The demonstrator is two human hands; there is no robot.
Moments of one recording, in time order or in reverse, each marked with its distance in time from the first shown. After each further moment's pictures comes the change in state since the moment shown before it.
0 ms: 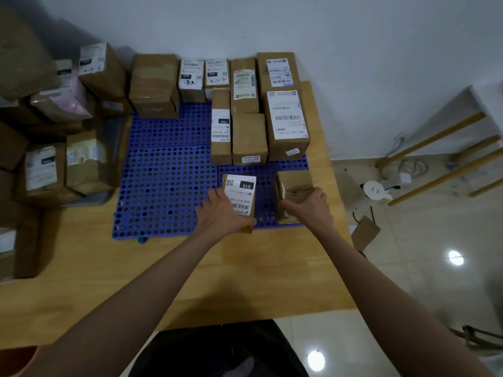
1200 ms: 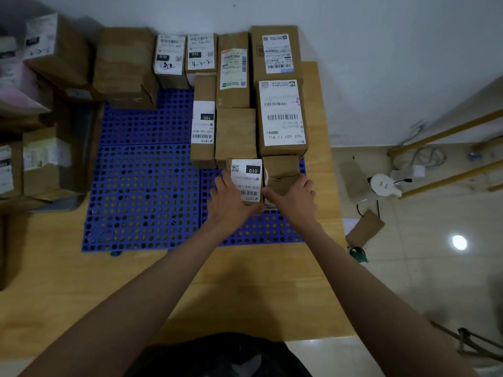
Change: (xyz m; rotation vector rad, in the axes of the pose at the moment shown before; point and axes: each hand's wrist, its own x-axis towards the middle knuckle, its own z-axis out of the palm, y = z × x) left_hand 0.086 0.067 0.025 -0.200 0.070 0.010; right_hand 0.089 -0.029 0.012 -0.072 -0.008 -0.056
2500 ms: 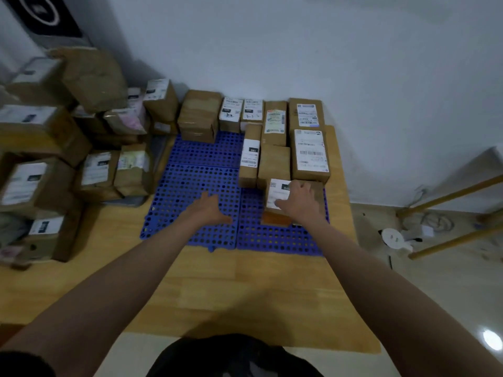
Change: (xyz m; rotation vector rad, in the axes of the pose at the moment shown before) left_hand -0.069 -0.122 -0.123 0.228 -0.179 -0.079; right_hand -0.092 -0.083 -0.020 -0.223 -0.074 -0.310
